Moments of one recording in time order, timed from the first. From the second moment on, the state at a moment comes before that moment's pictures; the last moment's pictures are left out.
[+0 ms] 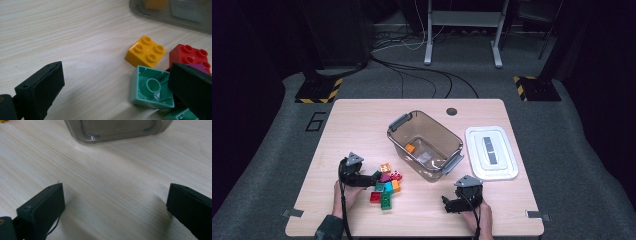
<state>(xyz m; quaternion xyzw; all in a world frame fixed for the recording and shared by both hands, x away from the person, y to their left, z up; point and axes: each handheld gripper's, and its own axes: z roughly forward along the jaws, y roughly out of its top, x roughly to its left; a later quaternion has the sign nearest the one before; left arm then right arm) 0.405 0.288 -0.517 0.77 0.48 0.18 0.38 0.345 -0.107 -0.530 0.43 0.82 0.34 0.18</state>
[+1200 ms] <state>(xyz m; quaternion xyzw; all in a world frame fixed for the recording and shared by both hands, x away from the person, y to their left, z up) 0.390 0.295 -0.514 0.77 0.46 0.19 0.39 0.345 -0.107 -0.530 0.43 0.82 0.34 0.18</state>
